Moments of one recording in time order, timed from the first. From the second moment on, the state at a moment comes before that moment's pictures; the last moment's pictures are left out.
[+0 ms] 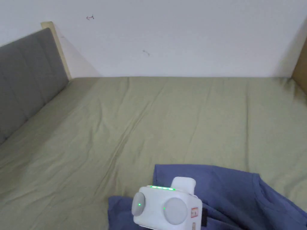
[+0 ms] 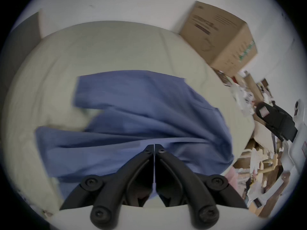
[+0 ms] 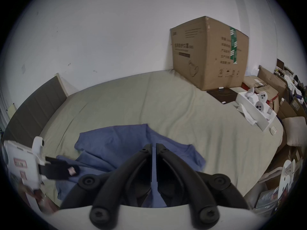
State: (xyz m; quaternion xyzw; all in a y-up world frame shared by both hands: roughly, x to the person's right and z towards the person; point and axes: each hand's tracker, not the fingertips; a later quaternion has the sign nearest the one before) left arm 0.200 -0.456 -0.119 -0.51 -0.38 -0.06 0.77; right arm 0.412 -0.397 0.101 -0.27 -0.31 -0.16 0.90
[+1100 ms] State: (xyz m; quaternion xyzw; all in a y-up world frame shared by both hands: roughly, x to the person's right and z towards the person) left arm 0.081 -0.476 -0.232 -0.50 -0.18 -0.02 0.85; right arm 0.432 -0.423 -0.010 -0.27 -0.12 -0.29 0.91
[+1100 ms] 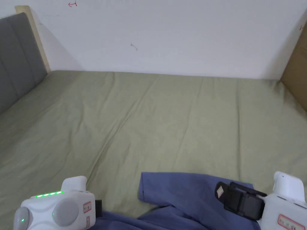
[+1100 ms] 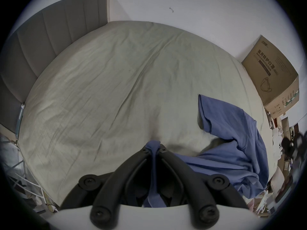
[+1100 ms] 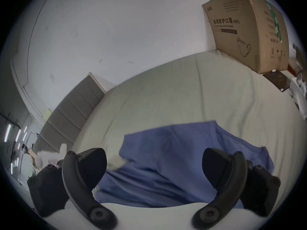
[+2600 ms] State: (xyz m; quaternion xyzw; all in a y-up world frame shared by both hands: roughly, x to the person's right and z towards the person) left arm 0.093 -0.321 -0.242 -0.36 -0.19 -0.06 0.91; right arm 0.573 -0.304 -0.082 -0.33 -0.21 -0.19 0.90
